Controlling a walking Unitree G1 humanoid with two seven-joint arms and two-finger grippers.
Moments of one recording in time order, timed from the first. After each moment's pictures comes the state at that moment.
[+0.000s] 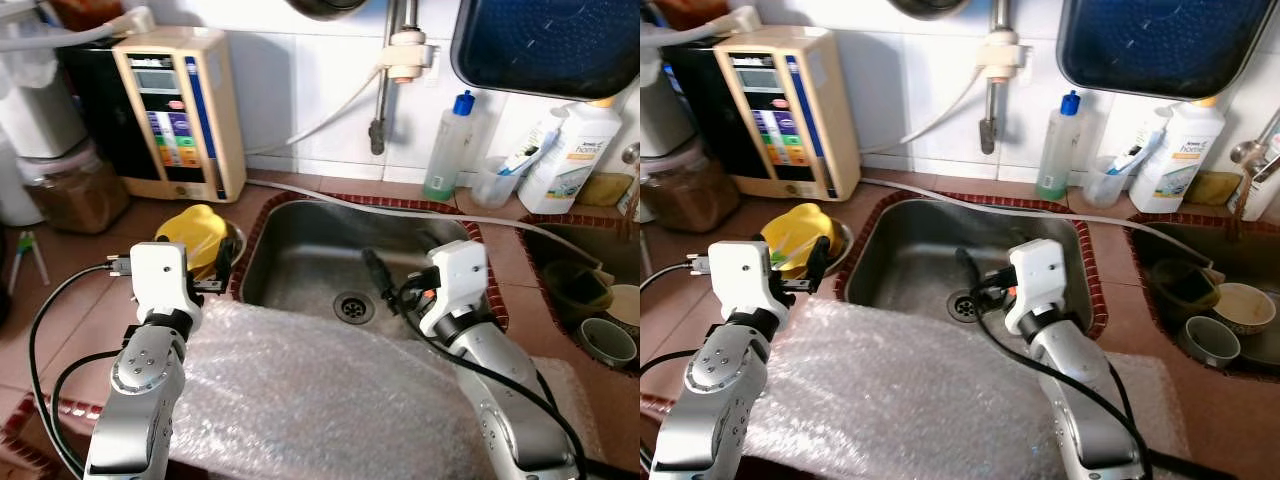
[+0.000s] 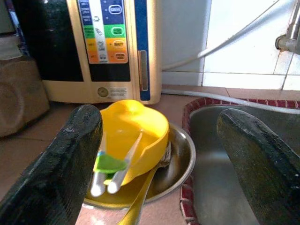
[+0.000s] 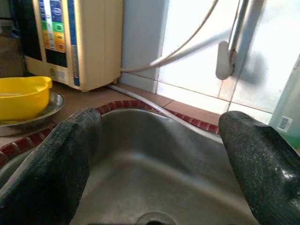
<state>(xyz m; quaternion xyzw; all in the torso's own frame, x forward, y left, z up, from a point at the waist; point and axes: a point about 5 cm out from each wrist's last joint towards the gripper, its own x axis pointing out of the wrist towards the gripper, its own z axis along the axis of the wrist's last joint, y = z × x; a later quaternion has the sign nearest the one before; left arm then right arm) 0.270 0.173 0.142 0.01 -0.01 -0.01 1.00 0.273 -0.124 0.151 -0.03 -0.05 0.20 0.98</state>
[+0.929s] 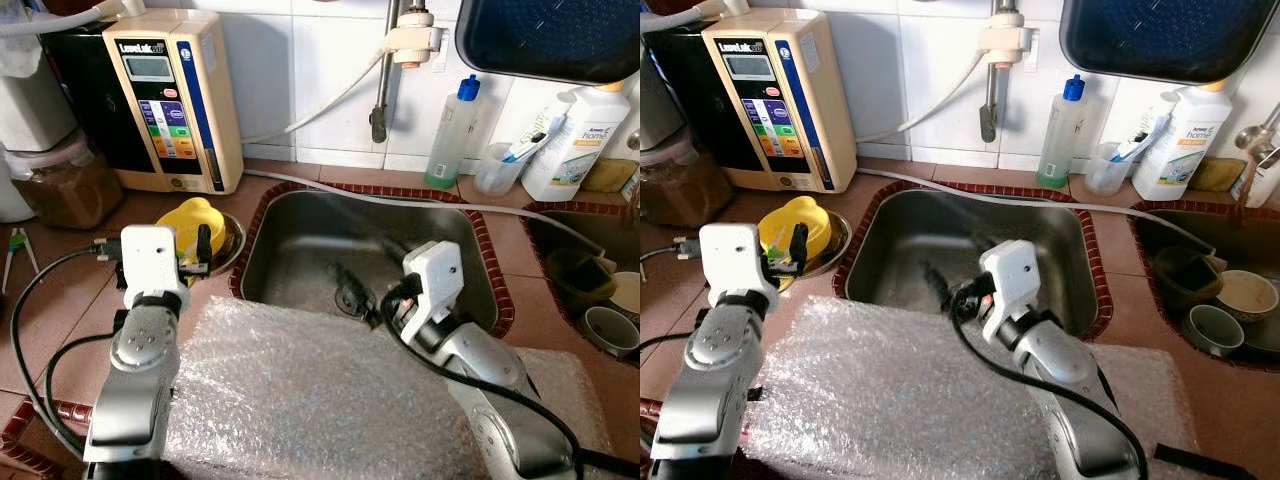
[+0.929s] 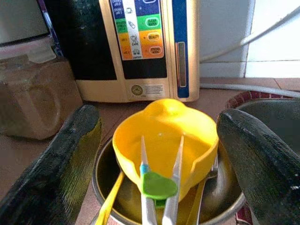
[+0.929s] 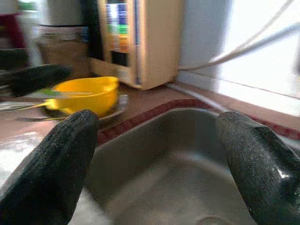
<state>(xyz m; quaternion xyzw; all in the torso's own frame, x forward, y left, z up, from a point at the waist) 0.288 0.188 0.152 0.06 0.00 0.07 1.00 0.255 -0.097 0.158 0.01 -0.04 0.34 0.94</state>
